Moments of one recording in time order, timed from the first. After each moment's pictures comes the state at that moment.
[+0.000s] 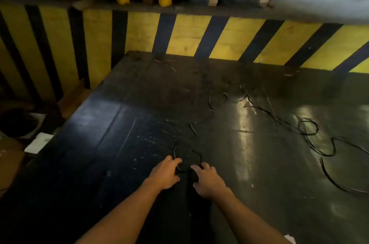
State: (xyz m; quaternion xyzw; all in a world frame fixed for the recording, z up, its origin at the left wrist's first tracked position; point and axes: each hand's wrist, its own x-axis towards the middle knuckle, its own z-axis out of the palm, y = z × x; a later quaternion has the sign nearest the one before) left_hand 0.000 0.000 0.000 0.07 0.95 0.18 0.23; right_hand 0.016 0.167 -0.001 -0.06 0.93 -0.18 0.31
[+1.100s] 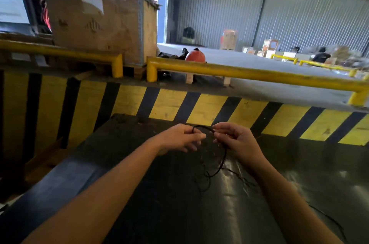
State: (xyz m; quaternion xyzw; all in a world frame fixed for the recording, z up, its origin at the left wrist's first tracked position) left_hand -0.058 0.080 0.291 0.23 0.83 0.48 0.14; right_hand -0.005 0.279 0.296 -0.16 0.79 -0.58 -0.14
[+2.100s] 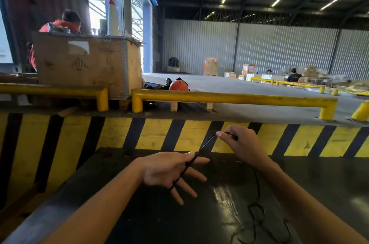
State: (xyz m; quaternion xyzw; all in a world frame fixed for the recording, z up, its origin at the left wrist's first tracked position) left_hand -0.023 0.093 0.339 0.30 0.65 0.54 0.45; right_hand -0.013 0.343 0.354 -0.16 0.89 -0.27 -0.32
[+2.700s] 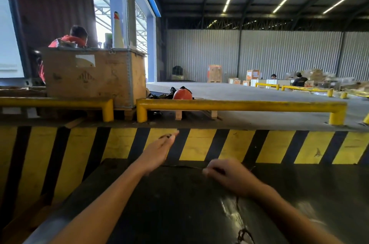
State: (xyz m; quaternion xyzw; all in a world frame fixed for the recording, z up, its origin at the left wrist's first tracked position) left_hand -0.065 0.079 0.351 0.22 0.87 0.42 -0.10; right_hand -0.001 0.313 0.332 -0.26 0.93 -0.24 -0.11
